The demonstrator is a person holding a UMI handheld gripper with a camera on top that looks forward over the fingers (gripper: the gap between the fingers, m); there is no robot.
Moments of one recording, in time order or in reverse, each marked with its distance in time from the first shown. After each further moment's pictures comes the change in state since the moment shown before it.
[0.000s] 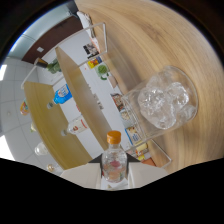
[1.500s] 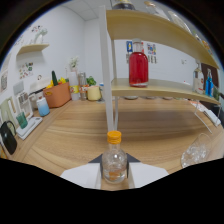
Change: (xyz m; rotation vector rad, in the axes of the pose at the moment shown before) arm 0.176 0.086 0.003 -0.300 0.552 -1.937
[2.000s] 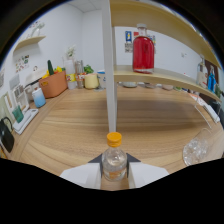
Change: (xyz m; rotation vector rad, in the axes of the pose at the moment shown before) arm -0.001 0.024 0.007 -0.130 0.034 -0.003
